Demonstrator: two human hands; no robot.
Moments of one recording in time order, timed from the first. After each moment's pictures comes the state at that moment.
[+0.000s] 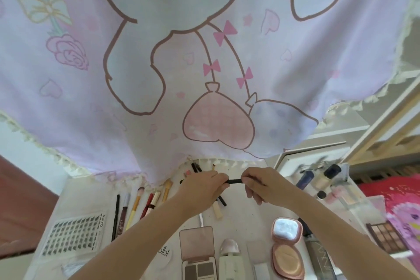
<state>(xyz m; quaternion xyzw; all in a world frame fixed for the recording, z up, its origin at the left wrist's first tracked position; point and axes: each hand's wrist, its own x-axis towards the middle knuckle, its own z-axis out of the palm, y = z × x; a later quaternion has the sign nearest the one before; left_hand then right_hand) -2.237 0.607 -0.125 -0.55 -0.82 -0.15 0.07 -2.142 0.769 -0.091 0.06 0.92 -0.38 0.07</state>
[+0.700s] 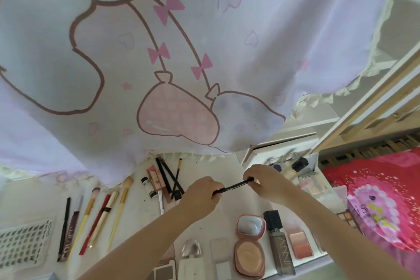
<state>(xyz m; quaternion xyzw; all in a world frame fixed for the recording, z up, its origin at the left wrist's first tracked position) -2.212 0.699 -0.167 -0.44 -0.84 -0.18 -0.25 -2.130 0.869 -0.135 0.09 0.97 -0.19 0.14</state>
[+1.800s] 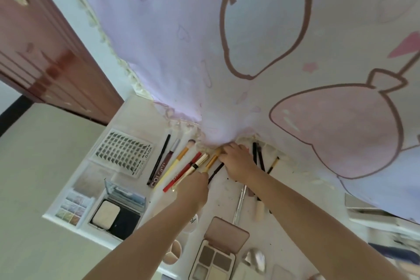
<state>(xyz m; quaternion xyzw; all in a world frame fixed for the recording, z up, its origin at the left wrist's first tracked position) -2.268 0.529 -0.240 -0.04 -0.95 -0.09 -0.29 -2.328 0.663 -0.248 -0.23 0.95 -0.02 0.22</state>
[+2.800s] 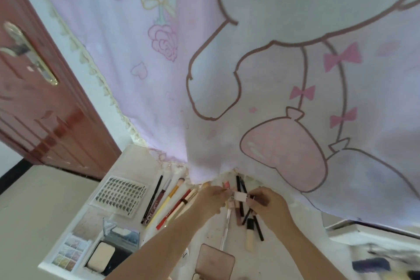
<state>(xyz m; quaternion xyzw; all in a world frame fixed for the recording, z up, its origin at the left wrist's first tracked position) -2.269 0.579 -0.156 0.07 -0.79 -0.54 -0.29 -2.237 0.734 -0.153 0.12 0.83 -0.54 0.07</state>
